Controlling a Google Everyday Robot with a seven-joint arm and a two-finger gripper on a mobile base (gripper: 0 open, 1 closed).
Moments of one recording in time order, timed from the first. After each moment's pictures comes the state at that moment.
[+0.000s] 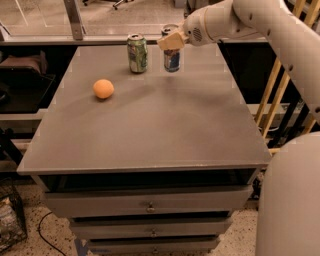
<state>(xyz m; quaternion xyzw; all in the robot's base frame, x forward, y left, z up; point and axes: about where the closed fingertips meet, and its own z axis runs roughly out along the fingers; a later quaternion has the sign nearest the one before) 0.775 -0.040 0.958 -0.45 0.72 0.19 0.49</state>
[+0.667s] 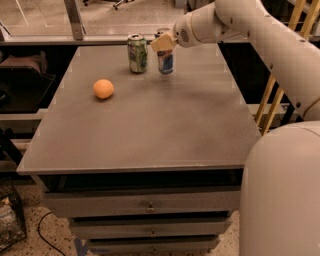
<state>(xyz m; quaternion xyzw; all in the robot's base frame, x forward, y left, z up) 0.797 -0.019 0.942 -0.41 0.75 0.19 0.48</state>
